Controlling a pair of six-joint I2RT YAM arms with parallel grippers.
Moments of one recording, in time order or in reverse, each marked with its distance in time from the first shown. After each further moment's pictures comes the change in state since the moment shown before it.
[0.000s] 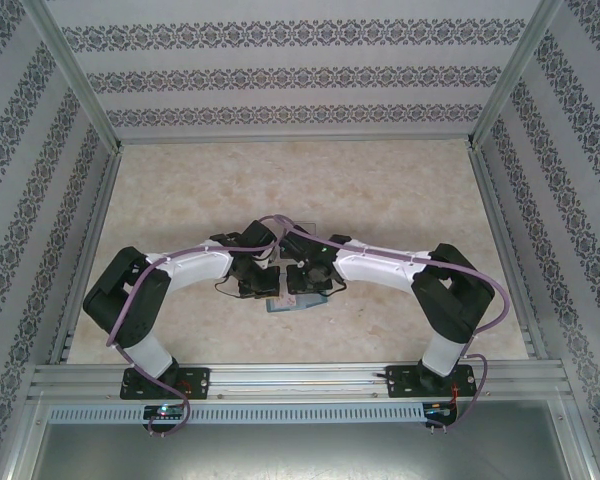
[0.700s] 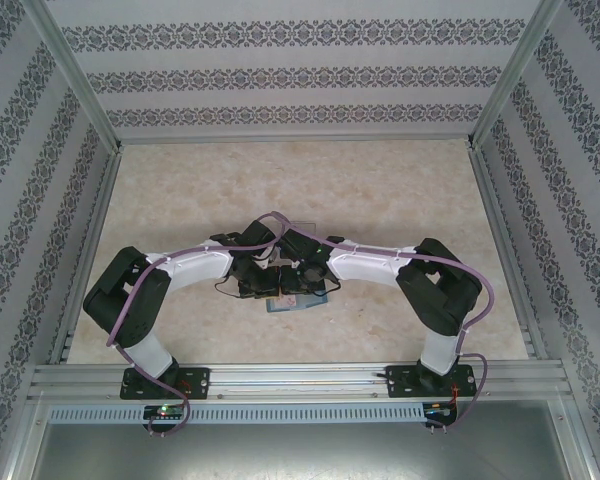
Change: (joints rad) left arm 0.000 0.000 0.000 -0.001 -0.001 0.000; right arm -0.007 0.076 0.000 0.092 -0.067 0.008
